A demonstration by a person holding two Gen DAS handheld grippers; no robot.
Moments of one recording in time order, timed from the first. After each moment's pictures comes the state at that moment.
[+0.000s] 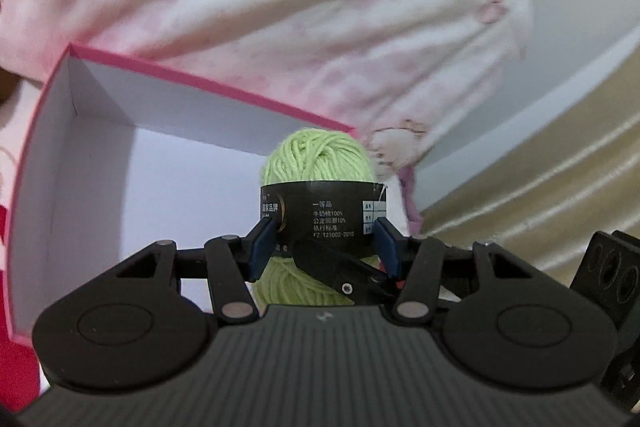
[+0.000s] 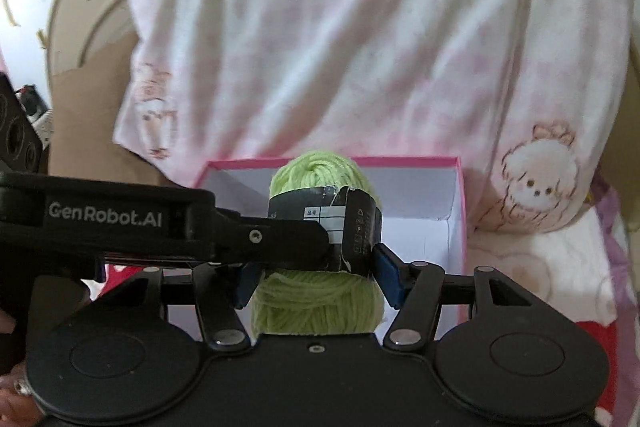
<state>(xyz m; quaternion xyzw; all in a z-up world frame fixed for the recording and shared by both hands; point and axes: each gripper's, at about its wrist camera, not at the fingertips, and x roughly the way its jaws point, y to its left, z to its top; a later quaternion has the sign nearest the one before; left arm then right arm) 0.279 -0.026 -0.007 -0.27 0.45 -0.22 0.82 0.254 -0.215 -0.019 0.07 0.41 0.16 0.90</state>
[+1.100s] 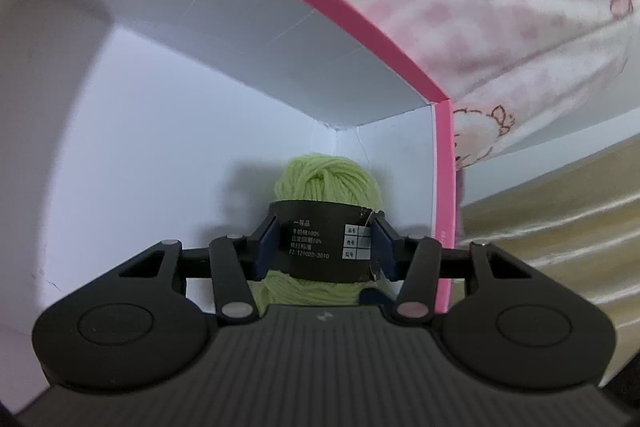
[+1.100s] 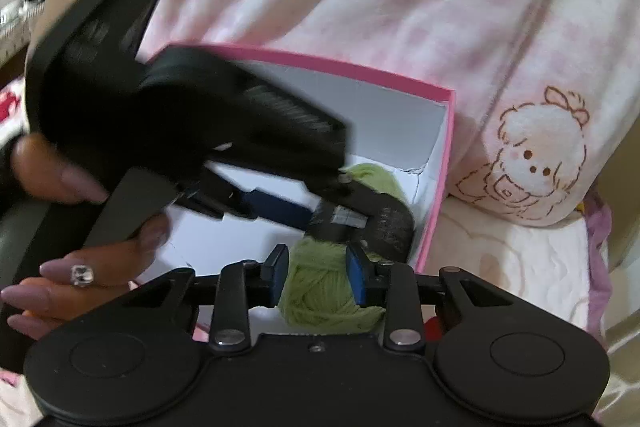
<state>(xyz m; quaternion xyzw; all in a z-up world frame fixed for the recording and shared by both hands) 0.330 -0.088 -0.103 -0.33 0.50 -0.18 0.78 0.239 -0.217 -0.090 -0.09 0.42 0.18 0.89</state>
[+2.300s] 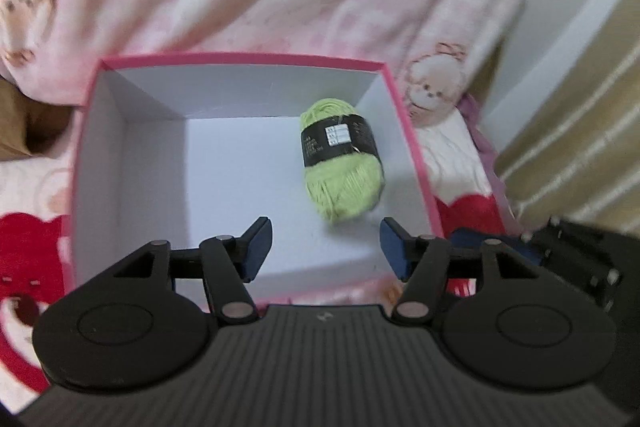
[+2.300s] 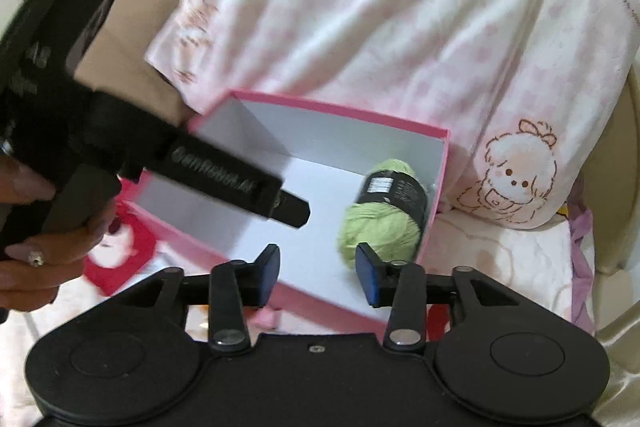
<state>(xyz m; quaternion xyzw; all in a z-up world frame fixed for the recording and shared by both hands) 0.225 -0.077 0.021 -0.08 0.47 -0.16 0.86 0.173 -0.243 -0.005 -0.05 0.39 0.24 0.89</state>
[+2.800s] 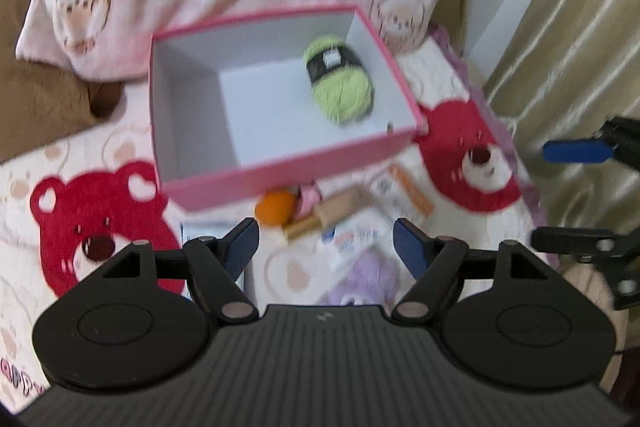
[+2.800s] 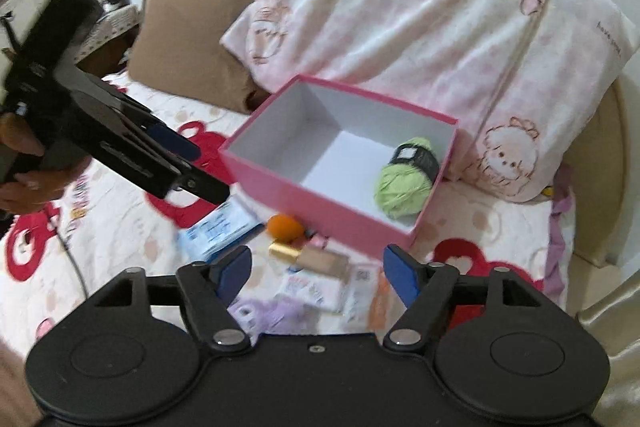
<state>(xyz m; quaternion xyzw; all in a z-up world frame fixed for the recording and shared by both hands) 0.116 -0.034 0.054 0.00 0.51 -0.19 0.84 0.064 -0.254 0.054 -0.09 0.41 0.28 0.86</state>
